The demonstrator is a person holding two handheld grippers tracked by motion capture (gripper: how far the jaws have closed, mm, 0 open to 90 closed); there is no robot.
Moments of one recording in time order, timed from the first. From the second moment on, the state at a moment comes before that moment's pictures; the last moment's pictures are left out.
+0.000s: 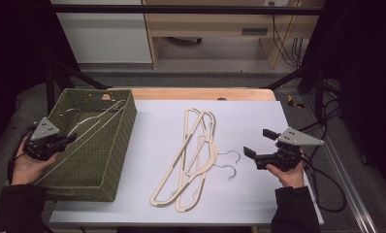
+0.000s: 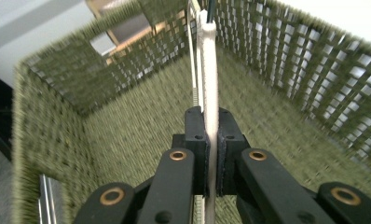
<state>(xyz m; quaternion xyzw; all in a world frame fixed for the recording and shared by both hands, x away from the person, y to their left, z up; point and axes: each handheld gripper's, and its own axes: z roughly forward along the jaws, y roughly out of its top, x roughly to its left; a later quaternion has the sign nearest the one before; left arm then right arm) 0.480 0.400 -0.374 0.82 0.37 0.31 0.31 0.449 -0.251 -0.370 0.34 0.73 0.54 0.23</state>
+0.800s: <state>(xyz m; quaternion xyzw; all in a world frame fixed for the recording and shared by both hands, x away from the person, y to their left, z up) 0.475 0.371 -0.402 0.89 0.32 0.23 0.24 0.427 -0.252 -0.374 0.34 0.73 0.55 0.22</state>
